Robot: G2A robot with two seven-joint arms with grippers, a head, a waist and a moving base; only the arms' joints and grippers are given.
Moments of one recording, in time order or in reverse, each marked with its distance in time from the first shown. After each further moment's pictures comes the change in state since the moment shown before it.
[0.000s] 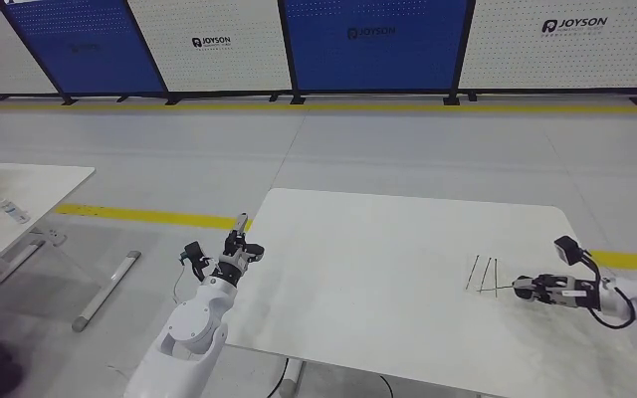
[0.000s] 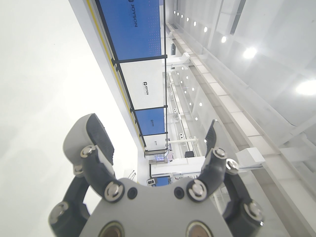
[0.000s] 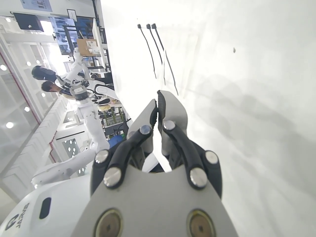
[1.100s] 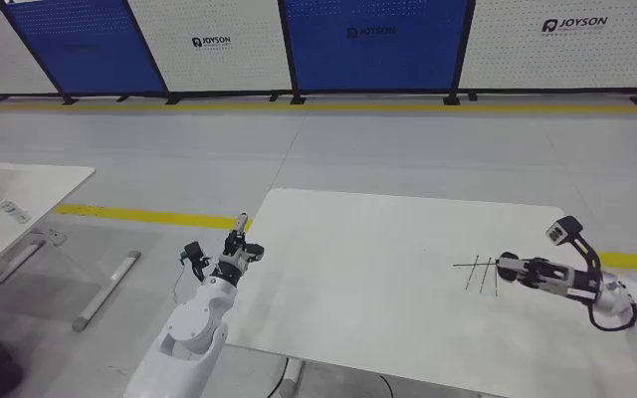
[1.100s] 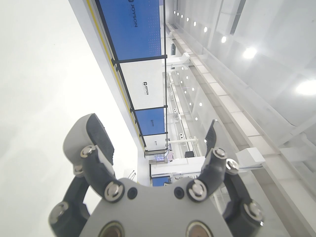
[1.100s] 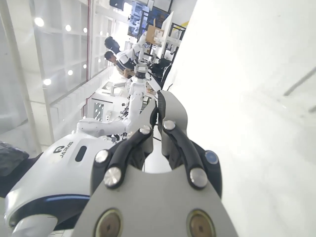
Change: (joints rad) left arm 0.000 0.000 0.000 0.000 0.000 0.000 0.000; right arm -0.286 0.066 0.183 -0.566 0.375 0.001 -0.009
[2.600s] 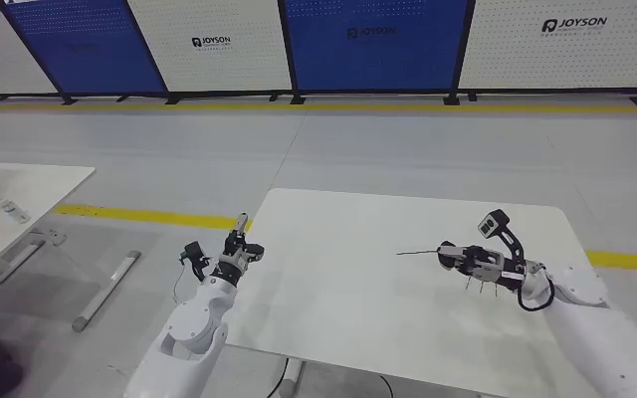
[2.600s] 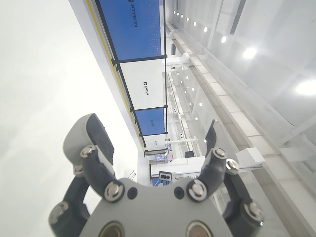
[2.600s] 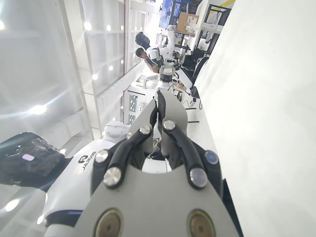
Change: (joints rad) left arm 0.000 0.000 0.000 0.000 0.000 0.000 0.000; right arm 0.115 -0.181 -0.270 0.163 0.218 0.000 -0.055
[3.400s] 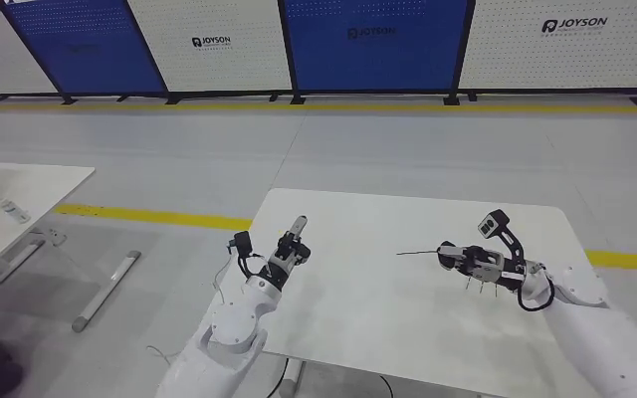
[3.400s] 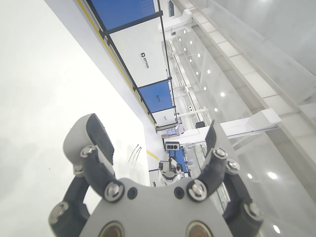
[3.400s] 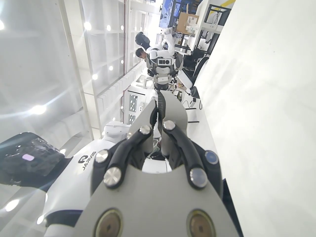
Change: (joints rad) left arm -0.085 -0.023 0.230 -0.081 0.222 0.049 0.010; right arm 0.000 0.000 0.000 0.000 0.000 0.000 0.000
